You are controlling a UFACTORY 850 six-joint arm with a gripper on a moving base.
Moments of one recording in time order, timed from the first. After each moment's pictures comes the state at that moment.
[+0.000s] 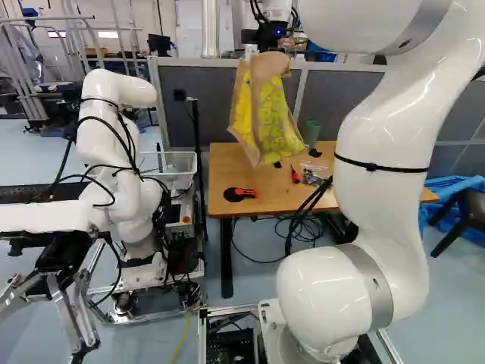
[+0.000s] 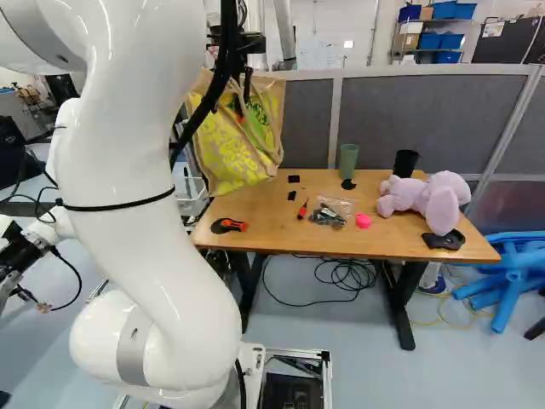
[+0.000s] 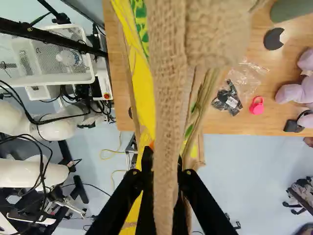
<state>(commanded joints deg) 2.0 -15.8 -100.3 0.0 -85.7 1.5</state>
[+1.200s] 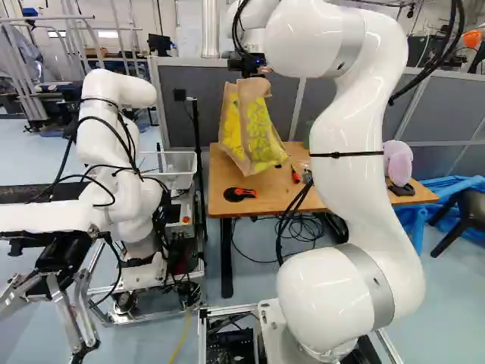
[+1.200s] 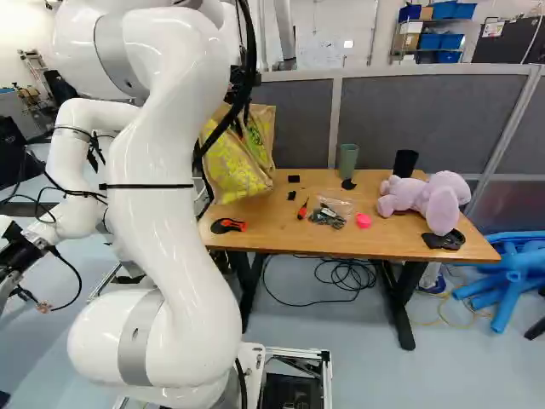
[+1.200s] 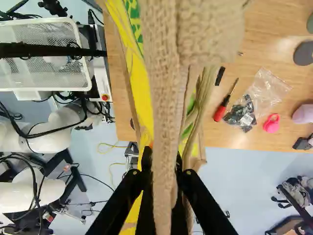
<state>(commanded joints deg) 5.3 -31.6 -109.5 0.0 -85.7 1.5</state>
